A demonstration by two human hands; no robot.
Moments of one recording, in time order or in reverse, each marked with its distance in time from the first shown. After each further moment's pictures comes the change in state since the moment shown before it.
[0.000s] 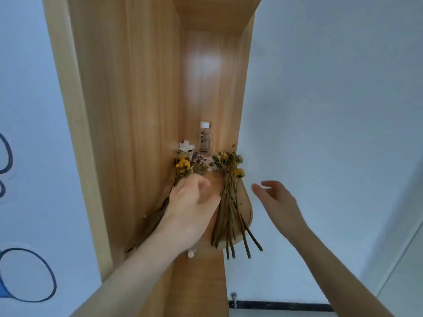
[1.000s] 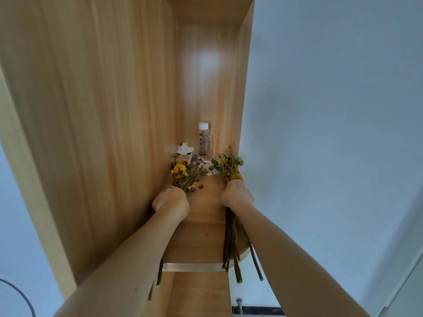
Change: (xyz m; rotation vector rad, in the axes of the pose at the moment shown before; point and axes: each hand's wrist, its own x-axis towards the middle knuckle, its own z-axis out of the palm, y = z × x) left_hand 0.140 -0.070 0.035 0.934 -0.049 -0.444; right_hand 0.106 0.004 0.103 -0.543 -0.136 0.230
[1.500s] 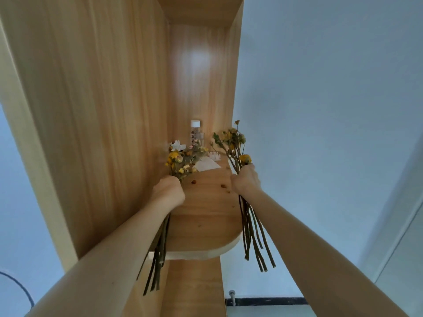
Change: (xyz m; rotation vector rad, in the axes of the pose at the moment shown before) left_hand -0.015 -0.004 -0.018 -0.151 0.009 0.150; right_hand -0.006 0.022 -0.039 0.325 0.139 -0.009
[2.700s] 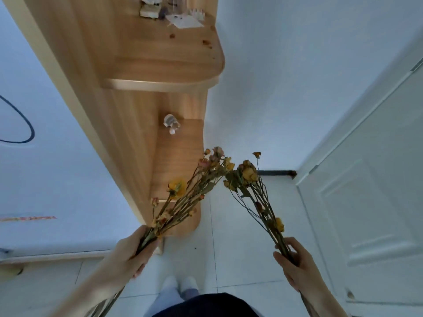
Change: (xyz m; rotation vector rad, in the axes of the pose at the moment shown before) left_hand -0.324 -0.183 0.180 -0.707 -0.560 0.223; right_hand -0.371 0.339 -0.080 0.303 -0.350 0.349
